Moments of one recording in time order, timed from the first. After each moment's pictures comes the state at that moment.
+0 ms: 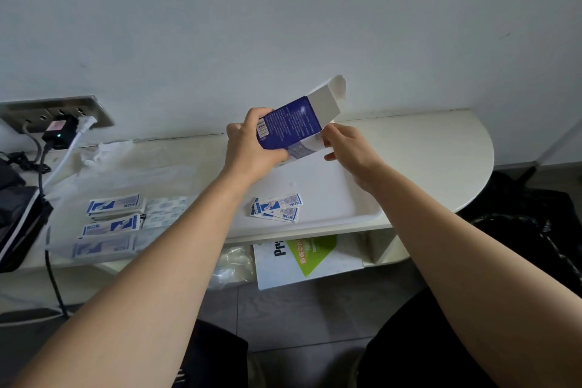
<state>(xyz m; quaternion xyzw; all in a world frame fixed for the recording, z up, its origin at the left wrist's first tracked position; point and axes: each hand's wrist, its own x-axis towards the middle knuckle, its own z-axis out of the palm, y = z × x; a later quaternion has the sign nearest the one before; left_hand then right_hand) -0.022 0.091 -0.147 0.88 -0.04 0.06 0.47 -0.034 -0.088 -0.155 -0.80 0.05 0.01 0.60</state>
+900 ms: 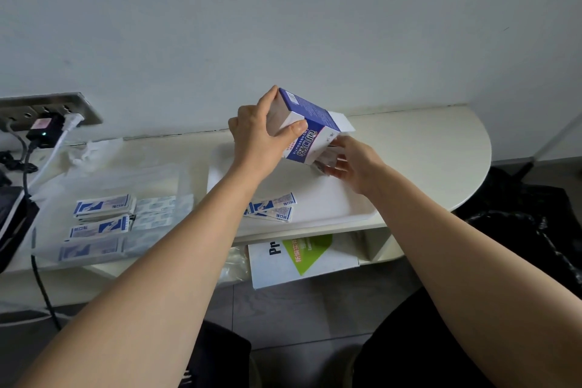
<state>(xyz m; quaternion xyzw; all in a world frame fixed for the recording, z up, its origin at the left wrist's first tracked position) -0.014 0.062 -0.146 0.89 -0.05 0.09 0.45 -0.028 -0.103 -0.173 -0.56 0.24 0.08 0.79</state>
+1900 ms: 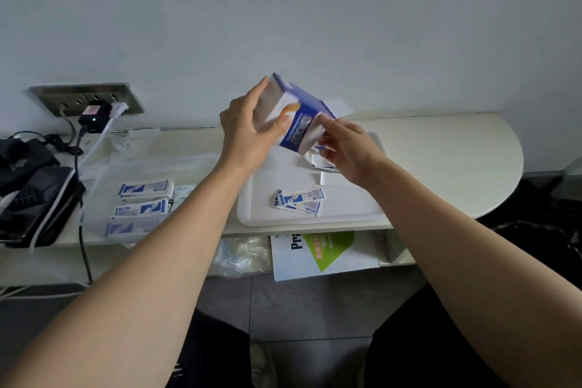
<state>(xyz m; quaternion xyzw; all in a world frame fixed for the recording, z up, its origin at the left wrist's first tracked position) -0.022 0.134 -0.143 0.84 -0.07 0.14 0.52 -0.025 -0.048 -0.157 -0.57 0.05 0.09 0.81</state>
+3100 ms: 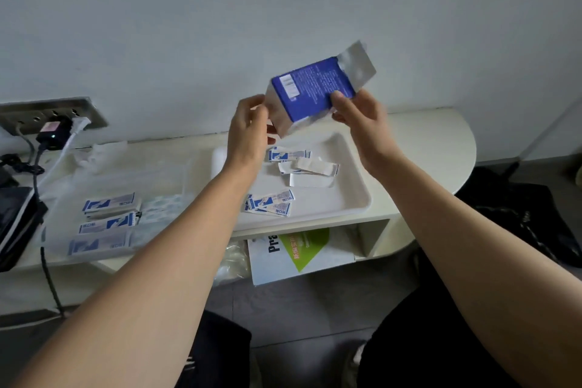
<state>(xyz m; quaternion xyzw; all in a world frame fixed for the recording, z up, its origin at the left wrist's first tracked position) -0.027 0.066 -0.128 0.73 0.01 0.05 0.69 -0.046 -0.111 -0.128 -0.69 -0.02 -0.16 0.71</state>
